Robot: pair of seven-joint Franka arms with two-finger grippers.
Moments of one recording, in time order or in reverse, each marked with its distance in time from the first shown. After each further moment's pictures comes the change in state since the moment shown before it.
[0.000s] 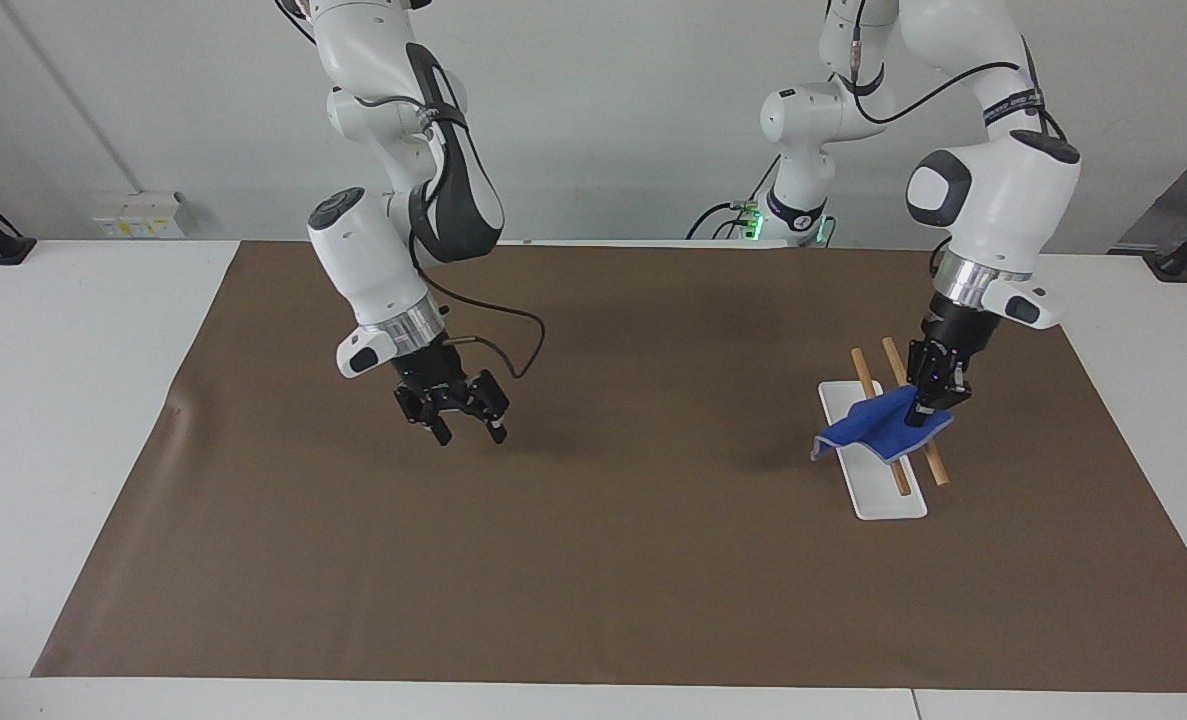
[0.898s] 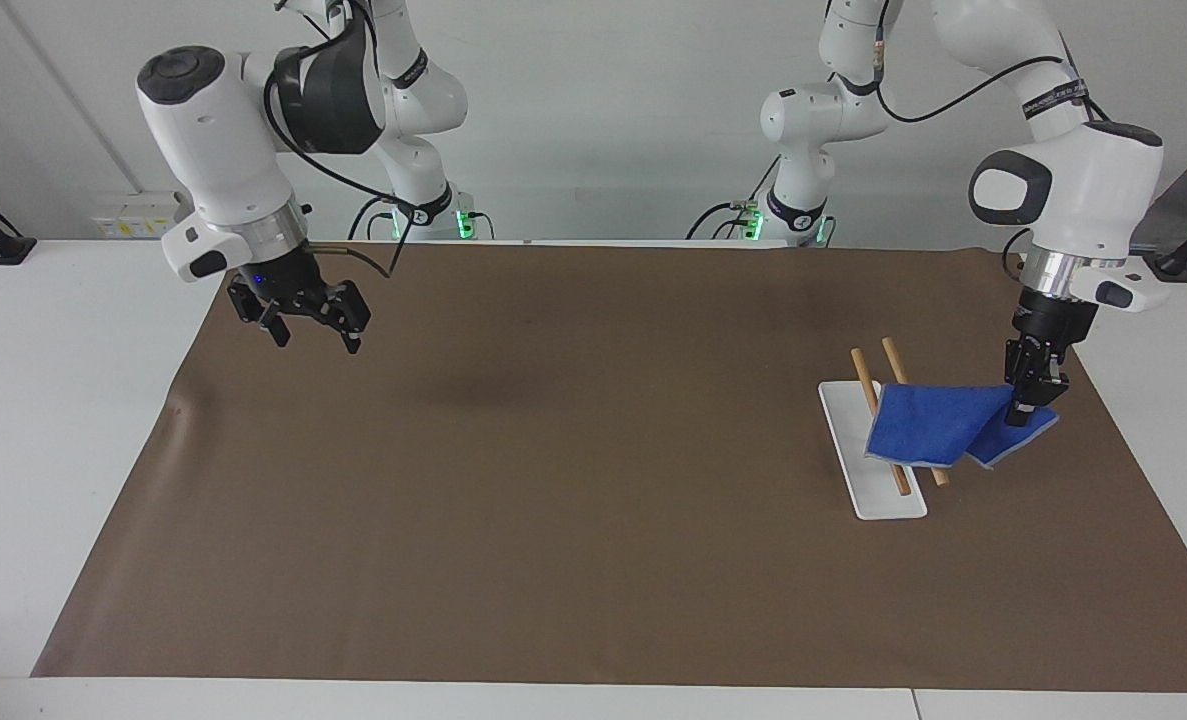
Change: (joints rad) left arm 0.002 -0.002 0.128 -0.026 0.000 0.068 0.236; right arm -0.082 -0.190 -0.110 0.261 -0.311 -0.743 -0.021
